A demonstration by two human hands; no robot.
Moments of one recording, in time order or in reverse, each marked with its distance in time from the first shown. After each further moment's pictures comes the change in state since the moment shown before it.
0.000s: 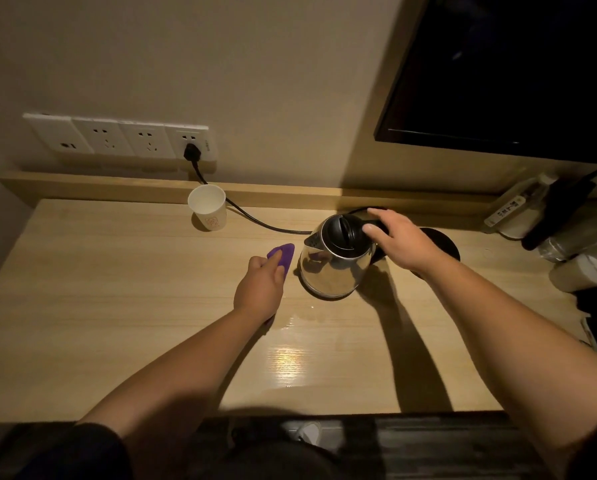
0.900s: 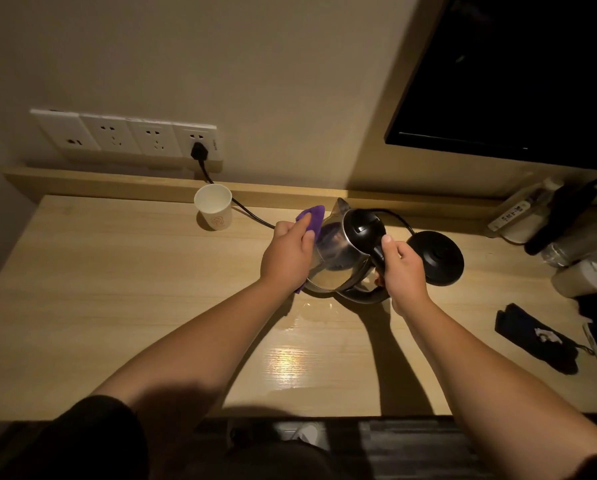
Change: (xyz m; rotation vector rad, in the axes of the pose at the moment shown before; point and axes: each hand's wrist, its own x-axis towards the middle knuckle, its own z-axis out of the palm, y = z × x) left_hand 0.020 0.059 -0.030 -0.198 0.096 0.140; right_hand -0.026 0.001 0.067 0.761 0.345 0.397
